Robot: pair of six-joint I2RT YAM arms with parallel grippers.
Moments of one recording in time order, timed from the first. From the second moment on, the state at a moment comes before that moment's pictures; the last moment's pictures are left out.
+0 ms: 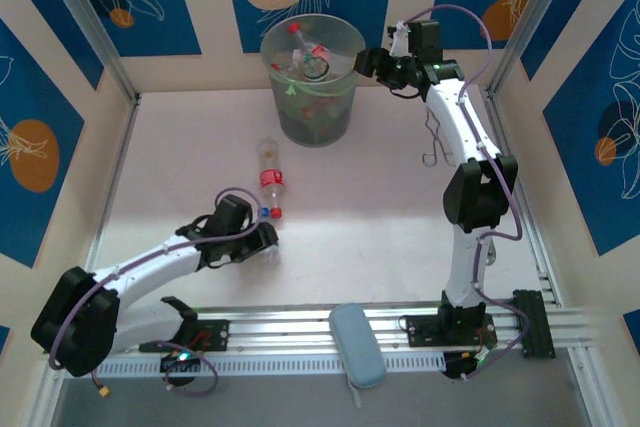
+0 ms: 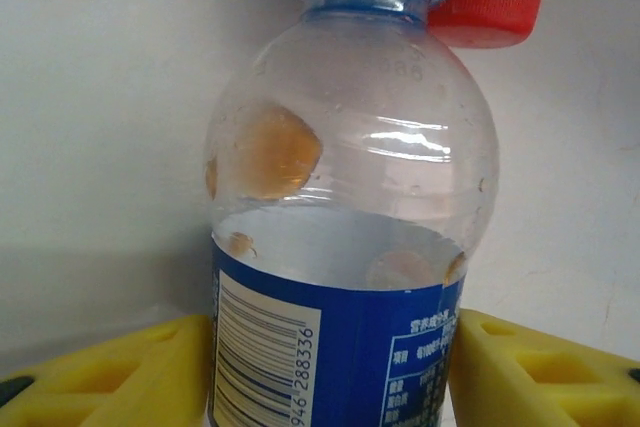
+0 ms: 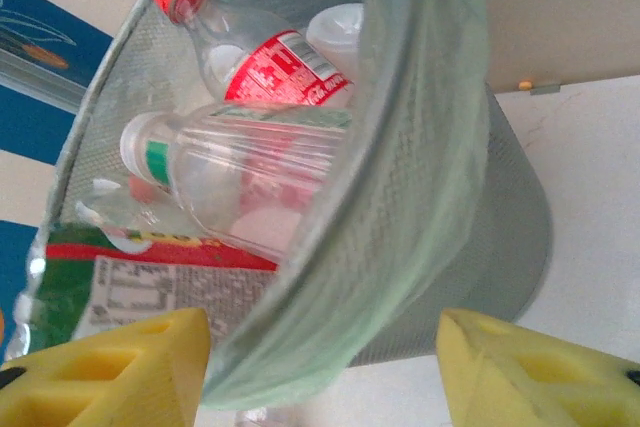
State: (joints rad) left arm -0.59 1.17 0.50 -0.32 0.16 -0.97; right arm 0.17 2.07 2.12 -0.63 -0.52 0.48
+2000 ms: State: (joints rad) left arm -0.30 2.05 2.05 -0.06 0.09 -0.52; right arm 0.22 2.15 2.20 -0.61 -0.53 0.53
